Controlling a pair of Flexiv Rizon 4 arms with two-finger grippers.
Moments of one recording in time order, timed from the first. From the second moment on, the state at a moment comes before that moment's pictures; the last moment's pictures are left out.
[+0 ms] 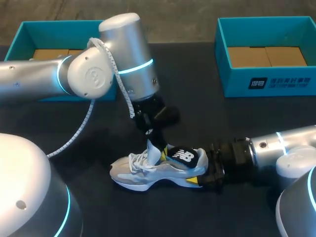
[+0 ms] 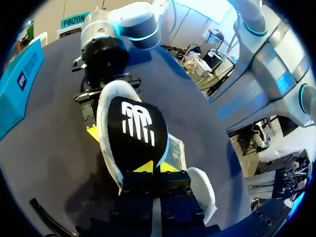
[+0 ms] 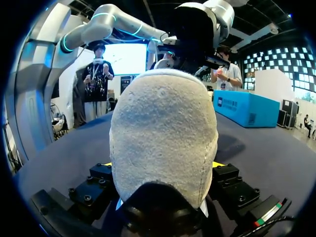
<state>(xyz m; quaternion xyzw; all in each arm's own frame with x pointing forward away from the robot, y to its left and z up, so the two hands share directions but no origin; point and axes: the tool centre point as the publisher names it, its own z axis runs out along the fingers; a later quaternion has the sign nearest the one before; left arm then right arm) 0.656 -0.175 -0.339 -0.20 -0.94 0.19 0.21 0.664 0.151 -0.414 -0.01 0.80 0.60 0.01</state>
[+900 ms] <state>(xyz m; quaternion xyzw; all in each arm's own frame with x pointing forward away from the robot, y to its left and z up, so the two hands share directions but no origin) 0.668 -0.182 -0.341 -0.14 -0.96 0.17 0.15 0.664 0.151 -0.414 -0.01 0.80 0.60 0.01</state>
